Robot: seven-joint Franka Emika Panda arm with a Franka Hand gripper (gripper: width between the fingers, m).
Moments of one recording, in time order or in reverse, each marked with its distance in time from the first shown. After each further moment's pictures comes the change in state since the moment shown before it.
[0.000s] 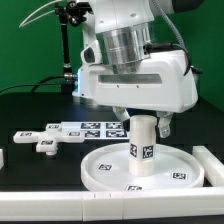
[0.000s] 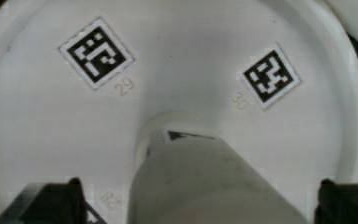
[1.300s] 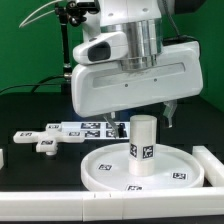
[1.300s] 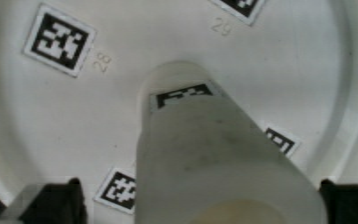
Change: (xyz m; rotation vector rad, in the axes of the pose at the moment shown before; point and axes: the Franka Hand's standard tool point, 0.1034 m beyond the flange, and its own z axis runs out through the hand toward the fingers) arm 0.009 -0.004 -0.005 -0.093 0.014 -1.198
